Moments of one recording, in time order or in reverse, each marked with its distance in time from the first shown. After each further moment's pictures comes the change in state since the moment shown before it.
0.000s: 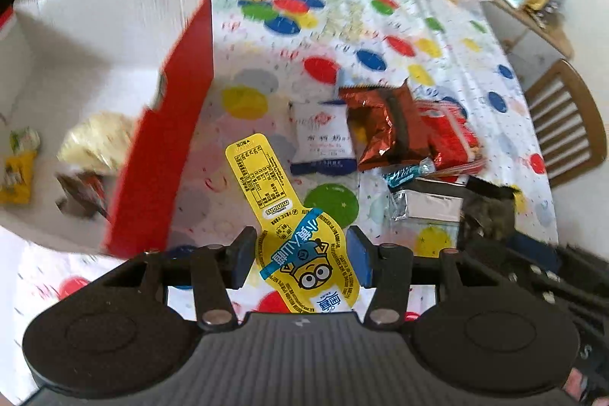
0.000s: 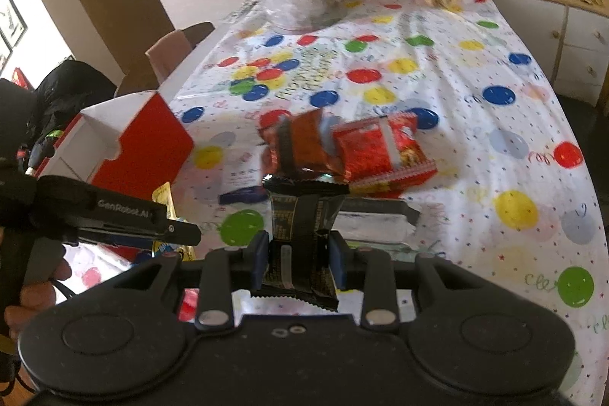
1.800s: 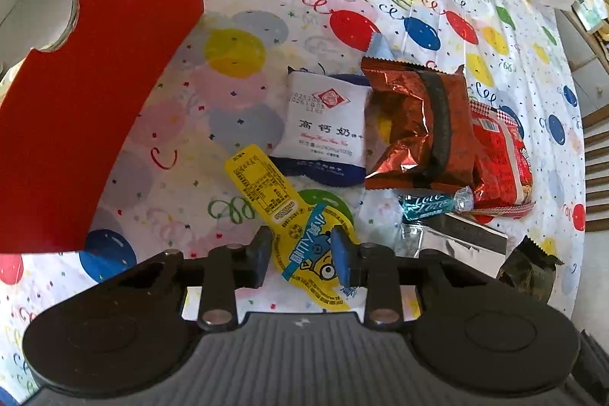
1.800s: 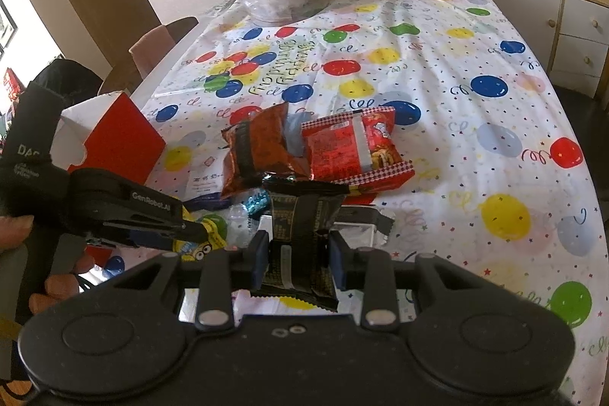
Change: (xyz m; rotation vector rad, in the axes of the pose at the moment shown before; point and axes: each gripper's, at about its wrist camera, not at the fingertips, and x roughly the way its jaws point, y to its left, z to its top) left arm 0.094 -0.026 0.026 -0.261 0.159 0.088; right arm 0.022 -0.035 0.006 0.025 0.031 -0.019
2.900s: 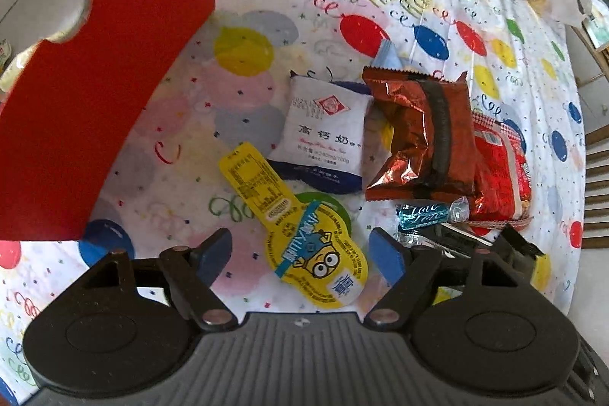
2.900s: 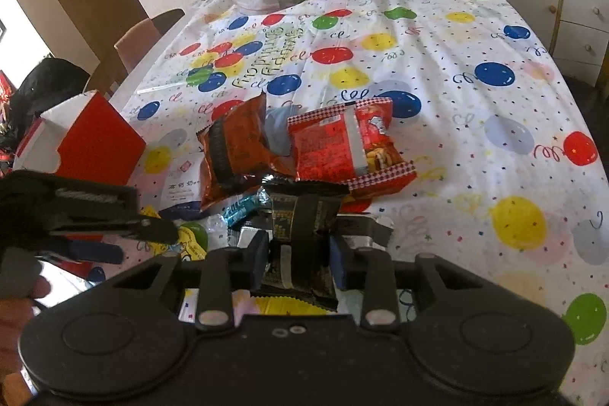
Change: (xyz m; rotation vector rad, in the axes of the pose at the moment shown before) left arm -0.002 -0.002 0.003 -0.053 0.009 0.002; right arm 0.028 -0.011 0.010 0.030 0.037 -0.012
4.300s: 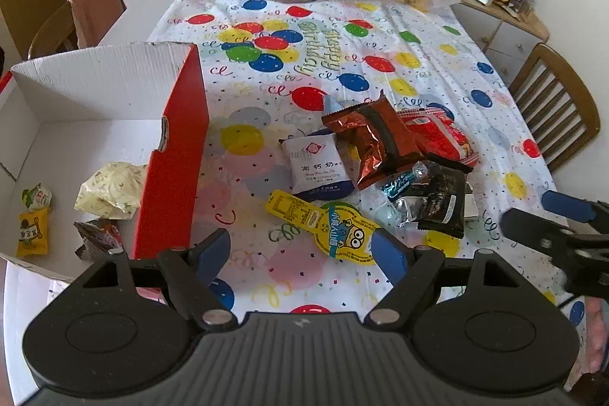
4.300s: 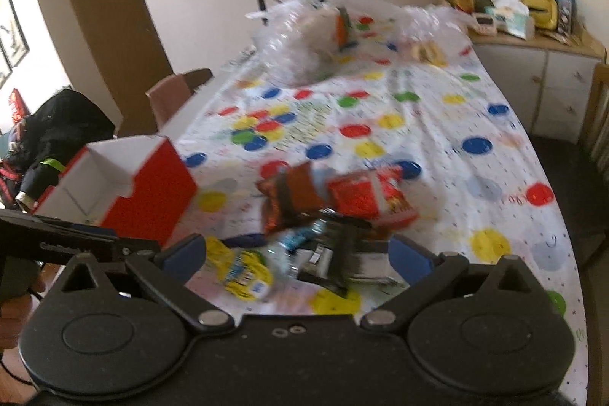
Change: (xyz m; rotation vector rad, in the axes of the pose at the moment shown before) left arm -0.096 0.042 -0.043 0.432 -0.279 -0.078; right arm -0.084 0.052 -0.027 -0.062 -0.219 -0.030
